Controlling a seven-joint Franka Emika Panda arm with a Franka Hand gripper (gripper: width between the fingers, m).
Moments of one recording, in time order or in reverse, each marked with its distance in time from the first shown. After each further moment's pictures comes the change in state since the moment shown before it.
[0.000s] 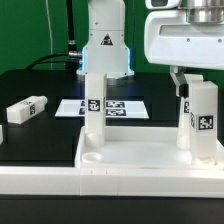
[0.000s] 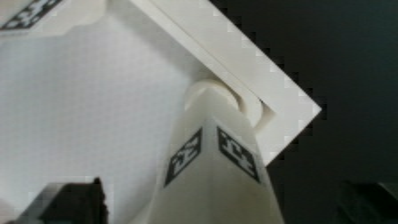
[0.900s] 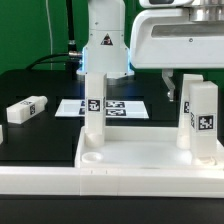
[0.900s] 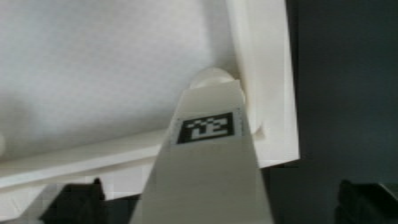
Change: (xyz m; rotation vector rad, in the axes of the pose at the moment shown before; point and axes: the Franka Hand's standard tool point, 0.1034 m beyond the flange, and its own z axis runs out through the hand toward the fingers) arm 0.005 0.003 0.000 -0.019 0.015 -0.565
